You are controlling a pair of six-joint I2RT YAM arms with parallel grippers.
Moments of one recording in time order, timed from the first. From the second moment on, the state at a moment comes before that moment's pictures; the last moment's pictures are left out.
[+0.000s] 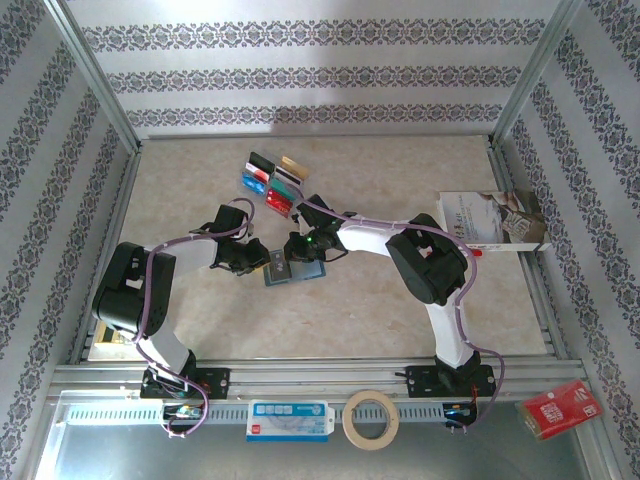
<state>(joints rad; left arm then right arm) -0.25 1.67 0.81 -0.27 0.40 -0.68 0.71 2.10 1.35 -0.26 -0.46 0.70</state>
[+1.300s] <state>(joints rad) -0.31 1.68 0.81 -0.20 0.46 -0.74 0.67 2.00 1.23 -0.20 -0.41 0.70</state>
